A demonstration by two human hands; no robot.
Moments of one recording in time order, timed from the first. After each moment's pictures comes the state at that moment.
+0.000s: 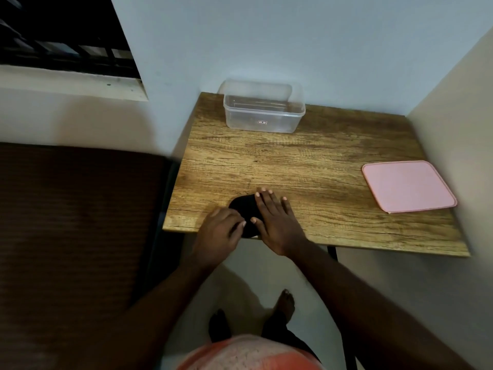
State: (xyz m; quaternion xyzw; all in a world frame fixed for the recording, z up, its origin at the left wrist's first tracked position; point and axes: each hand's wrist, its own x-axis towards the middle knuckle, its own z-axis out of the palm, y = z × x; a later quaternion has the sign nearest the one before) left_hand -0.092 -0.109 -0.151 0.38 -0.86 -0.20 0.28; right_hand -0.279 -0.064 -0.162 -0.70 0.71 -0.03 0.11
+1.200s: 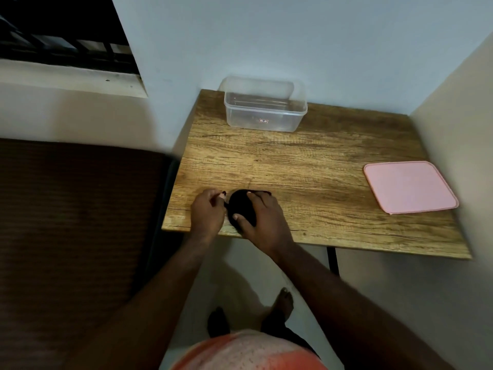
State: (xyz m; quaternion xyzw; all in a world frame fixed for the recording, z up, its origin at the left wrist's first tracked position) left_hand -0.107 -0.154 -0.147 0.61 -0.56 -0.44 0.35; right_hand -0.240 -0.076 -0.138 -0.63 0.73 -0.22 0.12
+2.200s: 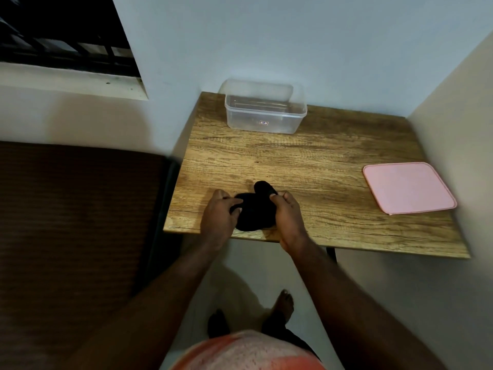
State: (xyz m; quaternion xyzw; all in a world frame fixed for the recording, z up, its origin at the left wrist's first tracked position) left_hand -0.114 -0.145 -0.150 0.51 -0.77 -0.29 0.24; right_hand -0.255 -0.082 -0.119 -0.19 0.68 -0.56 0.43
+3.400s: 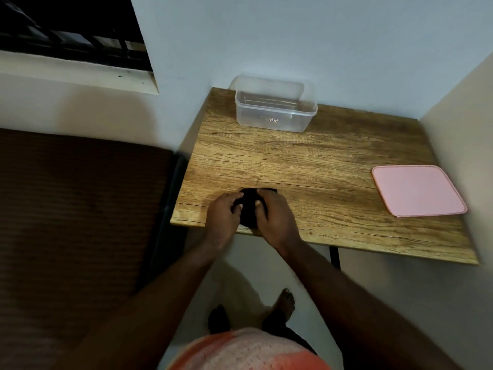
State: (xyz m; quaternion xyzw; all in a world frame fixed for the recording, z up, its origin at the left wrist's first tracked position) left_hand -0.108 -0.134 -0.144 0.52 -0.71 -0.35 0.31; right_hand -0.238 -0.075 -0.125 -0.60 0.71 -0.33 0.13
